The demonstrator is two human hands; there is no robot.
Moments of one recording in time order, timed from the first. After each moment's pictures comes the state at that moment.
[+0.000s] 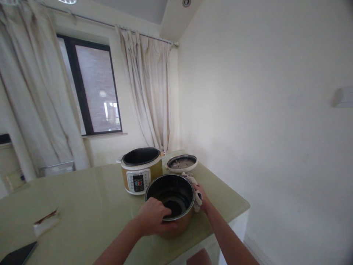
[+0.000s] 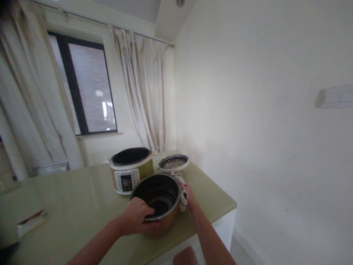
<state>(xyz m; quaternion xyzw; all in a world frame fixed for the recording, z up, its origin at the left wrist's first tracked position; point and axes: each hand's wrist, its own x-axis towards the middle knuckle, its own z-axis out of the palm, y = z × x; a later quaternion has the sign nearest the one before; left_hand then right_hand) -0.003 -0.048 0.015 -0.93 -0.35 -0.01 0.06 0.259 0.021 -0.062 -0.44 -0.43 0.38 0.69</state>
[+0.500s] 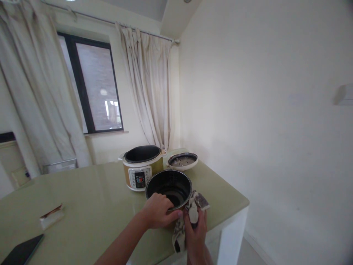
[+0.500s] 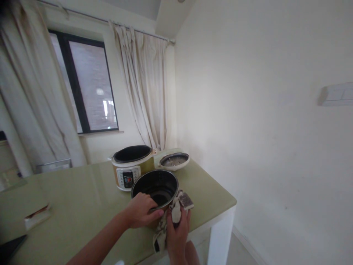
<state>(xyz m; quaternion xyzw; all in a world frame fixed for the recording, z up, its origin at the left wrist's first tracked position) 0.011 -0.053 0.023 -0.93 -0.37 -0.03 0.05 0.177 -0.089 -0.136 -0.57 -0.40 0.10 0.71</state>
